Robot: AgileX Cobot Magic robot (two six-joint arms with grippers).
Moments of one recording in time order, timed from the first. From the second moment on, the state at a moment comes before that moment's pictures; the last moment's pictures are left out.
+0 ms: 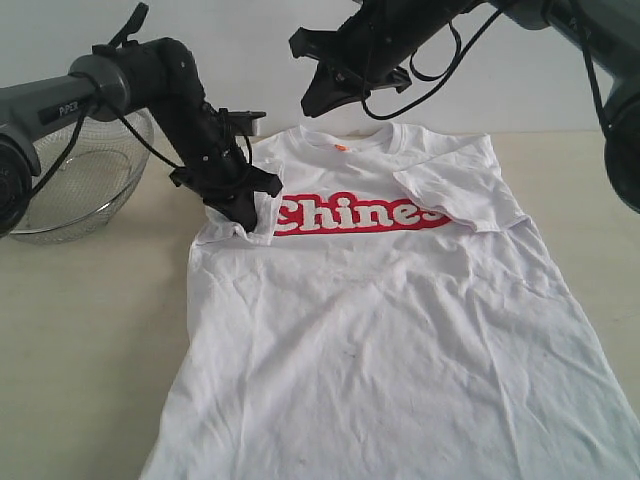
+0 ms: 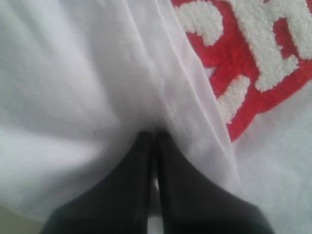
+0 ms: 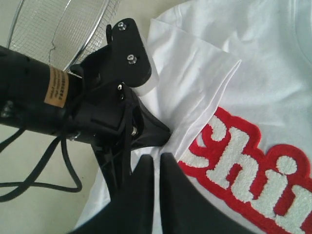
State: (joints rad) left arm -0.26 2.59 -2.27 -0.32 1.22 0.30; right arm 0.17 2.43 -2.45 0.66 1.22 -0.28
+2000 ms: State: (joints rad) left arm -0.06 1.15 -0.61 -0.96 0.77 0.66; right arm 0.06 1.28 -0.93 0.27 0.90 -0.09
